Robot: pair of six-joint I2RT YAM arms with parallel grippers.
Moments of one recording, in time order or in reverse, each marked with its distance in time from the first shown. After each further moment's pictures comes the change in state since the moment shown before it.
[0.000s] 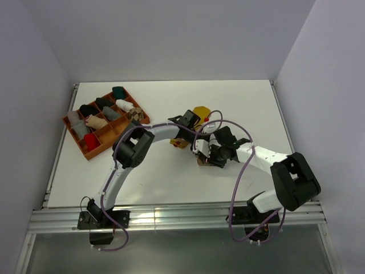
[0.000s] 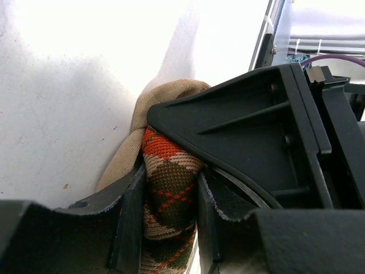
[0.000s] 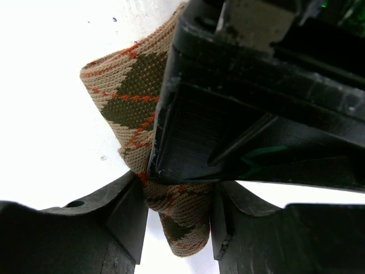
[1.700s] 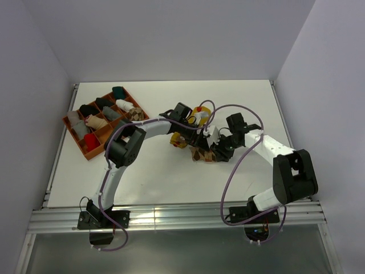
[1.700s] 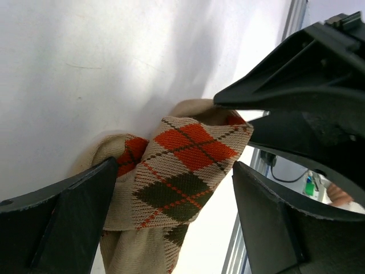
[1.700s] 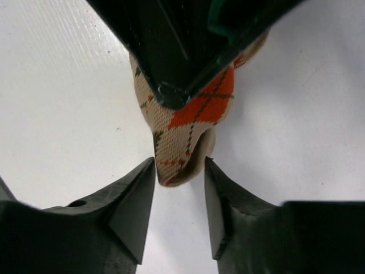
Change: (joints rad) left arm 0.070 -0.084 -0.063 0.090 -0.069 0.086; right arm -0.199 0.046 0.184 -0.263 -0.219 0.051
